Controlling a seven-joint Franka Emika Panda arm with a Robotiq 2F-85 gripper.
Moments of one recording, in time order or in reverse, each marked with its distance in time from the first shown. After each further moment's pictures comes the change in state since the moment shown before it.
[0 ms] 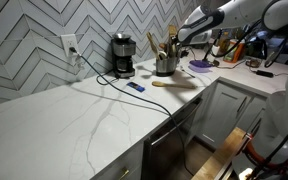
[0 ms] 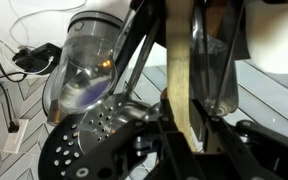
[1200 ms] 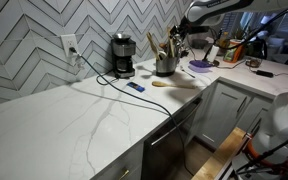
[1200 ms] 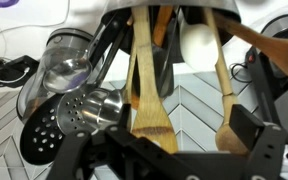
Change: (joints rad) arm -0.232 -0.251 0.315 0.011 -0.136 -0.374 0.017
